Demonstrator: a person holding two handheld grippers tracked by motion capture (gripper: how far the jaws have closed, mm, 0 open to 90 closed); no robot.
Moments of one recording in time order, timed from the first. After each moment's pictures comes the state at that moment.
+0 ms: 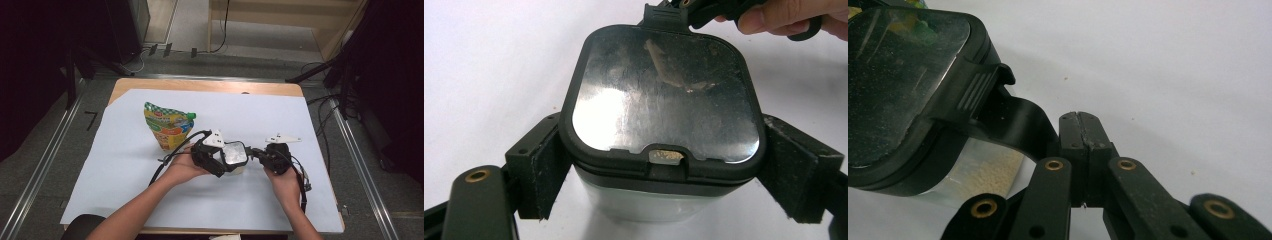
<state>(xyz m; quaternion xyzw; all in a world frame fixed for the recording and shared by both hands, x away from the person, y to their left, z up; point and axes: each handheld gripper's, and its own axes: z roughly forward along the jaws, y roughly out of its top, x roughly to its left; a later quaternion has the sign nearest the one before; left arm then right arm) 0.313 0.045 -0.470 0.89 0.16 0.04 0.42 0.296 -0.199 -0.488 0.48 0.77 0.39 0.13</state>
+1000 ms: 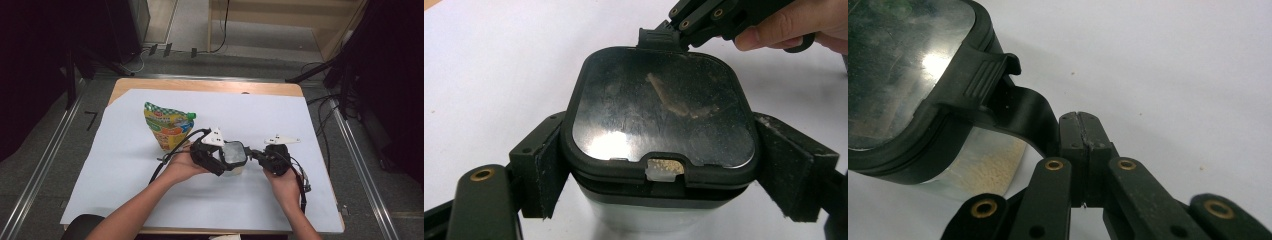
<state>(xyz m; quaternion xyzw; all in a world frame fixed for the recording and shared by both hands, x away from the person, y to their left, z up) 0.312 0.046 -0.461 0.89 0.16 0.05 0.43 0.293 -0.197 -0.488 0.48 0.78 0.39 0.12</state>
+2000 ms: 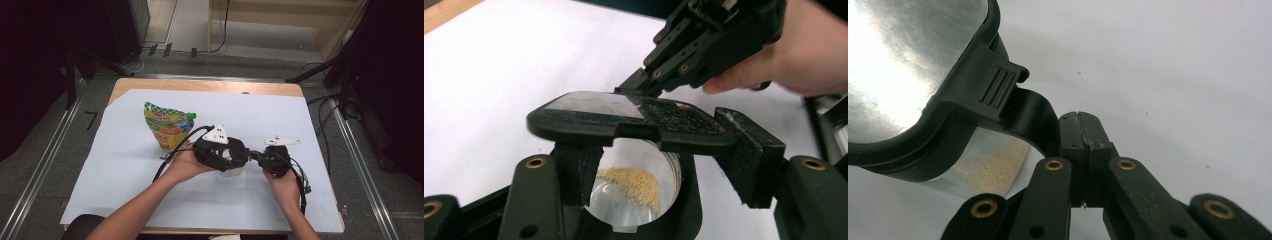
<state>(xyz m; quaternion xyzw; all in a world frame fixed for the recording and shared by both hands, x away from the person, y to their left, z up) 0.302 0.035 -0.435 0.89 0.14 0.04 0.44 0.289 -0.196 -0.487 0.47 0.78 0.40 0.12</state>
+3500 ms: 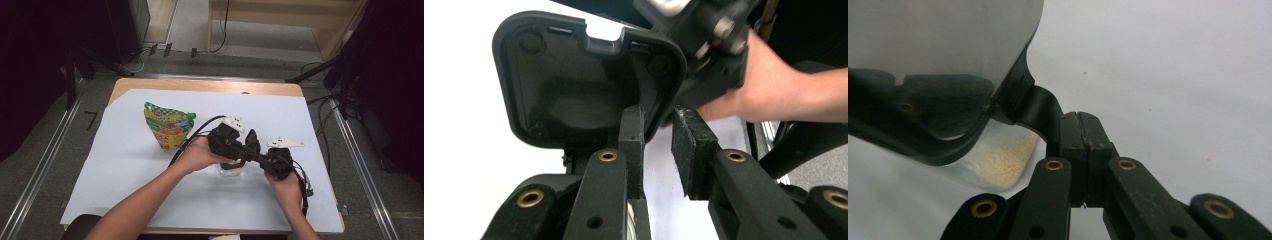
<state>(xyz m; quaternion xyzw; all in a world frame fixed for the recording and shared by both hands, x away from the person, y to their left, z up) 0.327 0.005 -0.414 0.89 0.13 -0.09 0.43 0.279 -0.202 -0.481 0.47 0.77 0.41 0.12</state>
